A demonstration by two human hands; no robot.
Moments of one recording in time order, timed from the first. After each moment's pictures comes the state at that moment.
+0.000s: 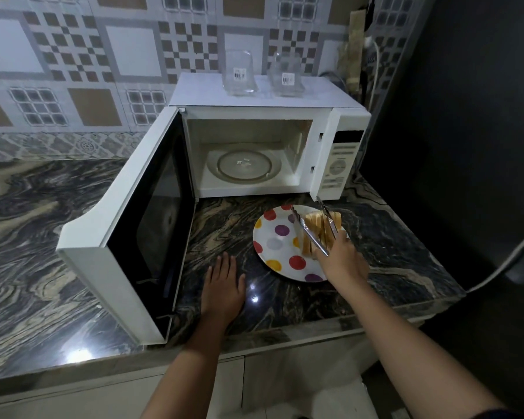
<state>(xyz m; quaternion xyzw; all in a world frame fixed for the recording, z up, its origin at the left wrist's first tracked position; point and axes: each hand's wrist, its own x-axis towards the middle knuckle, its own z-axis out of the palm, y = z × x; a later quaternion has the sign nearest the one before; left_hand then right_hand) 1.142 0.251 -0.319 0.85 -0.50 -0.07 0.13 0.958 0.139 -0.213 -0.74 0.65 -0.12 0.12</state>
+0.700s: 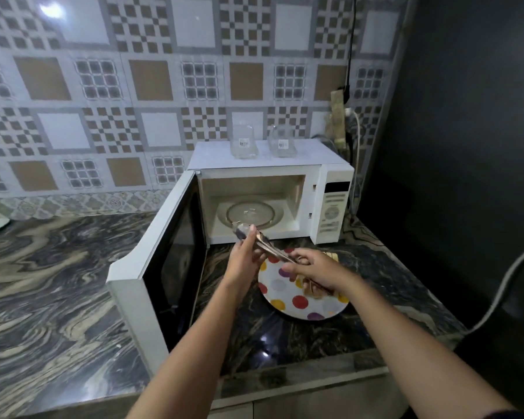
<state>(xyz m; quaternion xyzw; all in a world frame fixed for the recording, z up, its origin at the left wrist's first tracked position) 1.128 0.216 -0.150 0.48 -0.28 -0.44 0.71 0.970 0.140 -0.141 -0.80 0.32 -0.14 0.50</state>
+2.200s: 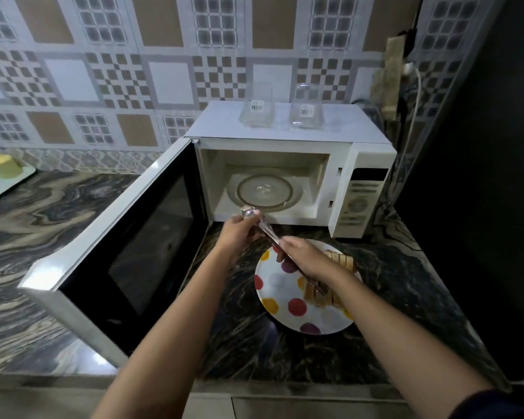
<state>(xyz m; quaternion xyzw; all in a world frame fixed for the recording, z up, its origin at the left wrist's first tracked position) 1.160 0.136 -0.162 0.62 -0.18 -0.36 0.67 1.026 0.056 -0.178 -0.79 0.30 -0.07 0.53</state>
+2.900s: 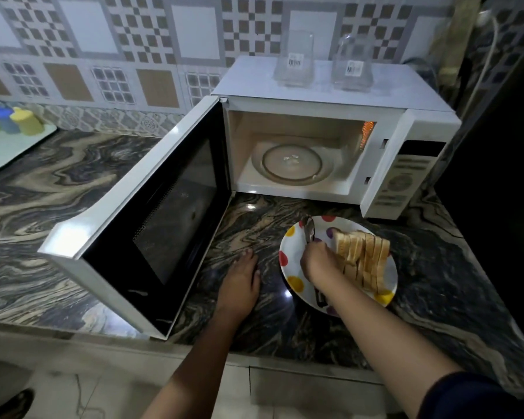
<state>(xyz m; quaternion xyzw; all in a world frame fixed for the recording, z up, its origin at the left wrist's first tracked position) 1.148 0.223 -0.315 0.86 -0.43 -0.08 0.28 1.060 0.078 -0.245 -0.83 0.52 0.07 0.20</state>
